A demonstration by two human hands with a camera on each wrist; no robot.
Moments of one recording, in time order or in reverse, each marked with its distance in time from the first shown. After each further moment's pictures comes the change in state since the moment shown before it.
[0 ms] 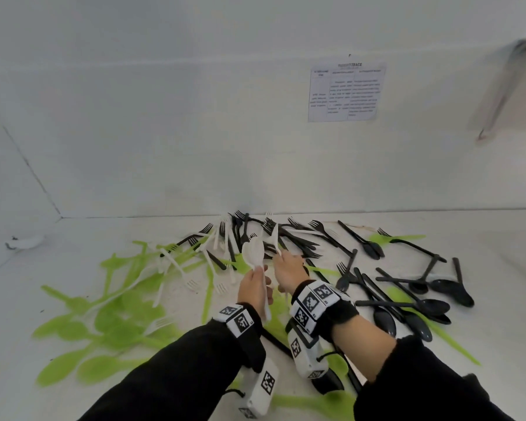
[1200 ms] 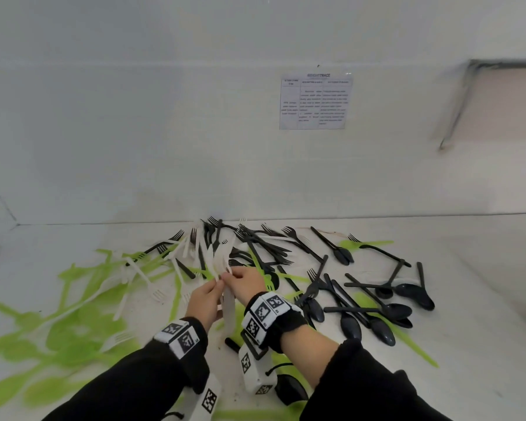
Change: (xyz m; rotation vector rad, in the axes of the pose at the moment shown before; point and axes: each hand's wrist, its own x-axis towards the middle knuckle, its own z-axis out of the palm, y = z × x) left_hand 0.009 -0.008 -0.028 0.100 -0.042 0.063; right_hand 0.004 0.014 0.017 0.038 -0.108 -0.170
